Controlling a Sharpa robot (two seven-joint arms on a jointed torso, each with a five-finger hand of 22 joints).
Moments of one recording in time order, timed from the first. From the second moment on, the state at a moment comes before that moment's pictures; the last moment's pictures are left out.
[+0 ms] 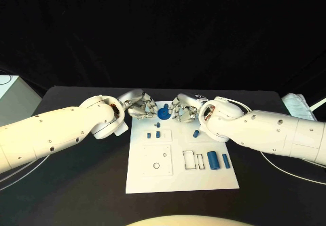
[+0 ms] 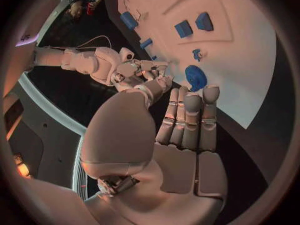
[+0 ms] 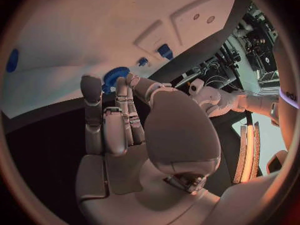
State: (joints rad) left arm 1.28 -0.73 -0.09 1.42 -0.95 -0.21 -0.01; left_hand 1.36 -0.20 0.54 0.04 0.23 0.90 0.17 0.25 0.43 0.83 0.11 0.76 0.15 1.09 0.04 1.36 0.55 0.17 1.02 0.14 0.98 1.12; right arm 1.28 -0.60 -0.17 1.38 -1.37 -0.36 -0.14; right_hand 1.34 -0.17 0.58 -0.04 0.05 1.01 0.13 0.17 0.47 1.17 0.05 0.45 0.39 1.47 -0.03 1.39 1.24 0.16 1.22 0.08 0.89 0.80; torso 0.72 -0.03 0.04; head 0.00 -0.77
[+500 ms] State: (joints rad) left arm 1.28 -0.70 -0.09 1.40 -1.00 -0.19 -0.16; left_hand 1.30 -0.25 0.44 0.14 0.22 0.92 0.15 0.27 0.48 0.86 0.10 0.77 0.17 1.11 0.04 1.35 0.56 0.17 1.05 0.13 0.95 1.09; right arm 1.28 -0.64 -0.17 1.41 -1.37 -0.38 -0.14; right_hand 1.33 -0.17 0.58 -0.04 0.05 1.02 0.13 0.17 0.47 1.16 0.04 0.46 0.43 1.47 -0.03 1.39 1.24 0.16 1.22 0.08 0.89 0.80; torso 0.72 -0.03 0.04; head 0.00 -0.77
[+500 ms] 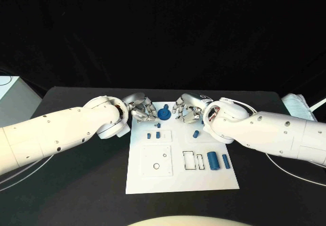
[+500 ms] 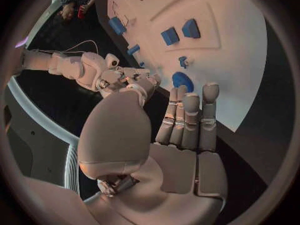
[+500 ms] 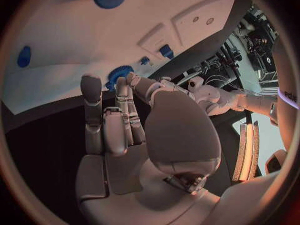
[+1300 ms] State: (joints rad) left arm 1.30 -0.56 -0.09 1.30 -1.12 -0.03 -0.44; left_hand 1.34 -0.23 0.25 0.29 0.22 0.93 0.12 0.35 0.55 0.86 0.06 0.94 0.29 1.21 0.00 1.41 0.77 0.16 1.12 0.11 0.99 1.12; right arm 1.29 -0.71 -0.16 1.49 -1.37 -0.41 -0.15; right_hand 1.33 -0.17 0.58 -0.04 0.05 1.02 0.13 0.16 0.47 1.16 0.04 0.46 0.44 1.47 -0.03 1.39 1.24 0.16 1.22 0.08 0.89 0.79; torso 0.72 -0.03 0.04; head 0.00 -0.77
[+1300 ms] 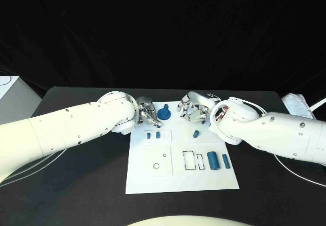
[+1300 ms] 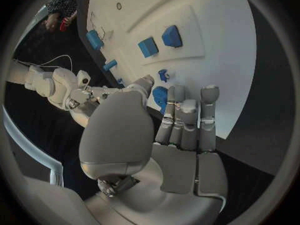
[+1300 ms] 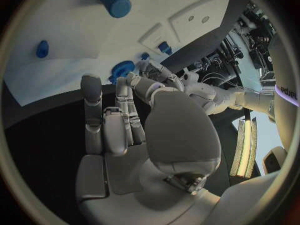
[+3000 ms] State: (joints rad) left arm 1.32 -0.48 -0.10 1.22 -1.14 0.09 -0.49; left_hand 1.37 -0.16 0.12 0.29 0.07 1.00 0.07 0.45 0.58 0.91 0.00 1.27 0.57 1.40 -0.05 1.51 1.21 0.12 1.24 0.07 1.15 1.25; right arm 1.30 -0.72 -0.16 1.49 -1.36 -0.41 -0.15; right_hand 1.33 -0.17 0.59 -0.03 0.05 1.02 0.13 0.16 0.47 1.15 0.05 0.46 0.44 1.47 -0.03 1.39 1.23 0.16 1.22 0.08 0.88 0.79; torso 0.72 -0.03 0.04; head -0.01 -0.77
